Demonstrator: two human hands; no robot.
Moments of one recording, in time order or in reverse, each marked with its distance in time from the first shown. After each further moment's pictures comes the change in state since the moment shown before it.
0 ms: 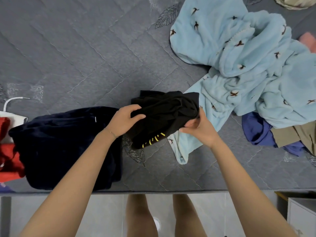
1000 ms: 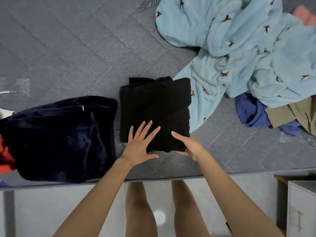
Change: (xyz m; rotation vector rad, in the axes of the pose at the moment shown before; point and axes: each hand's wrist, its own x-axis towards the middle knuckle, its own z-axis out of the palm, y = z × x) left_hand -0.076 -0.026 0.141 0.641 -0.196 0.157; right_hand -0.046 0.087 0.035 0.396 -0.068 0.547
